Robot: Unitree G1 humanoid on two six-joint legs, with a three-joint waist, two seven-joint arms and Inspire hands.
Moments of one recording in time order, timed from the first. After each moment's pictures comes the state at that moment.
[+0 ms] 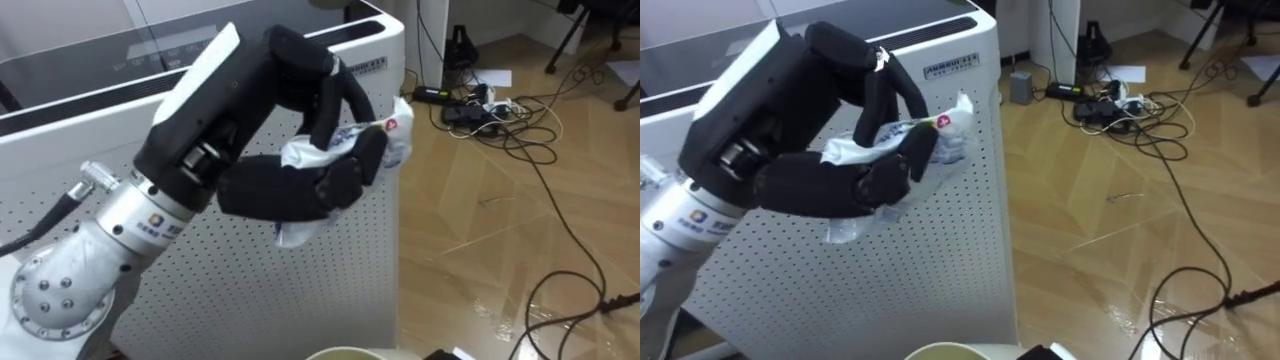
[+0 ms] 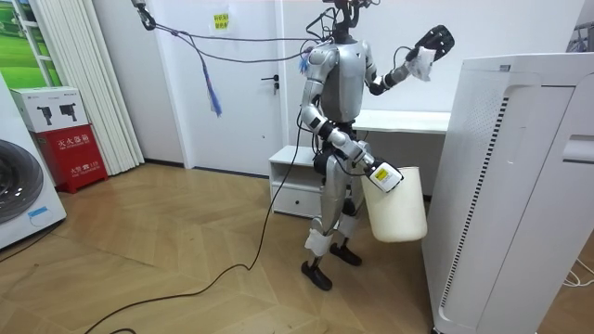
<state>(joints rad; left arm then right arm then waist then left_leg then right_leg) -0.28 0.46 -0.13 -0.42 -0.33 -0.12 -0.36 0.11 -0.40 0.29 0.33 -0.04 0.07 0.28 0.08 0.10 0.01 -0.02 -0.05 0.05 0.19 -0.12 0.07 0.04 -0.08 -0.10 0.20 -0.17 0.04</state>
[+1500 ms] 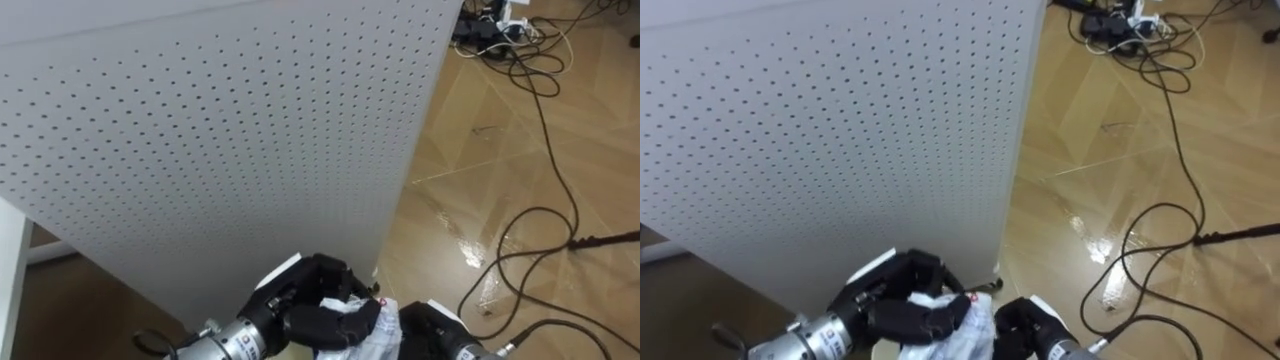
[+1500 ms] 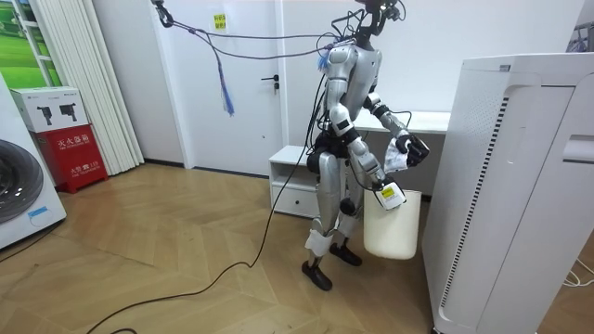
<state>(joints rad) -0.18 0.28 -0.38 0.40 -0.36 -0.11 -0.45 -0.31 -0.28 0.37 0.84 0.08 0.02 0.17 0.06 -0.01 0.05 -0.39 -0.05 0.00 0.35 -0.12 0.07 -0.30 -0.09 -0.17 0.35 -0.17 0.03</state>
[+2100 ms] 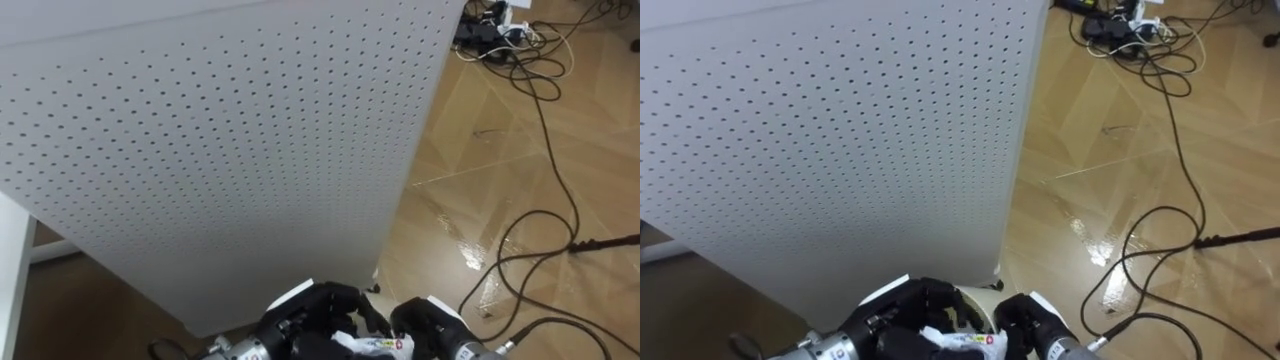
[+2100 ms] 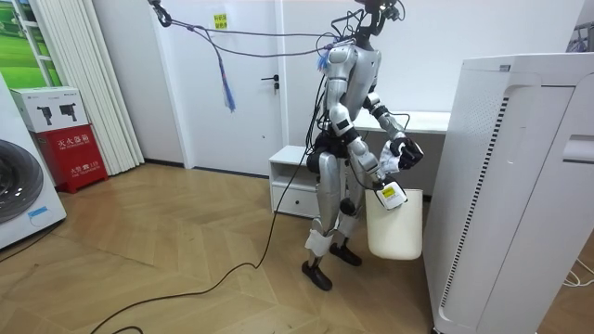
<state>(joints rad) -0.18 0.28 -0.45 0.46 -0.36 -0.11 -0.47 -0.31 -0.29 0.37 0.84 0.08 0.00 0.16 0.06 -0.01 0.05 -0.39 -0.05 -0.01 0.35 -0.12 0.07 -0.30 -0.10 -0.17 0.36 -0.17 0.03</state>
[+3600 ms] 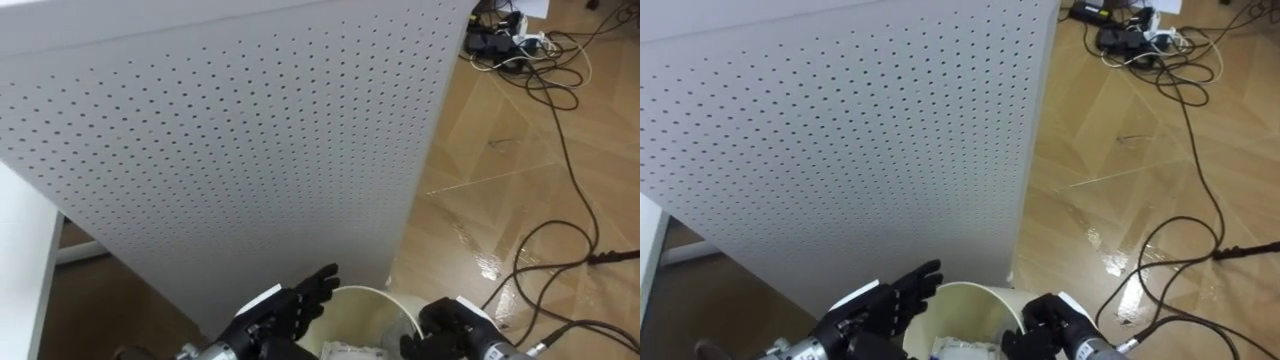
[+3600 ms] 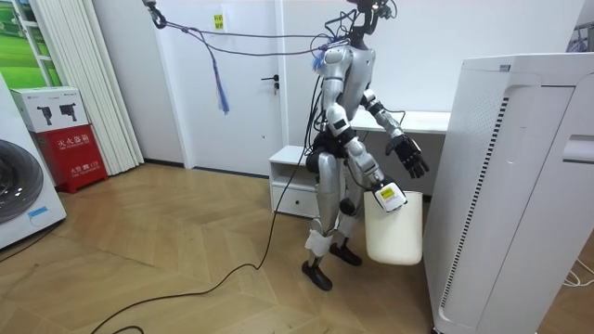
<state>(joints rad) -0.12 0.35 -0.35 0.47 -0.36 -0.11 -0.46 -0.29 -0.37 0.37 0.85 0.12 -0.01 0.15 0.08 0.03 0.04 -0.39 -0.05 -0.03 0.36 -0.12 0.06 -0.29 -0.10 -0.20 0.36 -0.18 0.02</state>
